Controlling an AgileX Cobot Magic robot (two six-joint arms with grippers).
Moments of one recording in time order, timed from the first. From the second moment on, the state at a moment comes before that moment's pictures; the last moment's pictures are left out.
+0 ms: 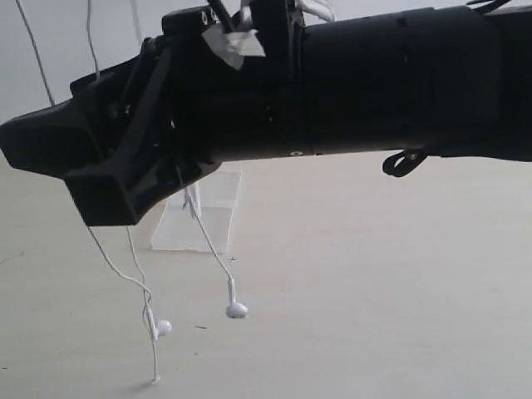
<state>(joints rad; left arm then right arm) -0.17 1.28 -2.07 -0.74 1.13 0.63 0.84 1.42 -1.00 1.74 0.58 -1.73</state>
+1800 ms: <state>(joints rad) -0.17 1.15 -1.82 0.04 1.23 0.24 0.84 1.13 -1.00 1.00 0.37 -0.91</state>
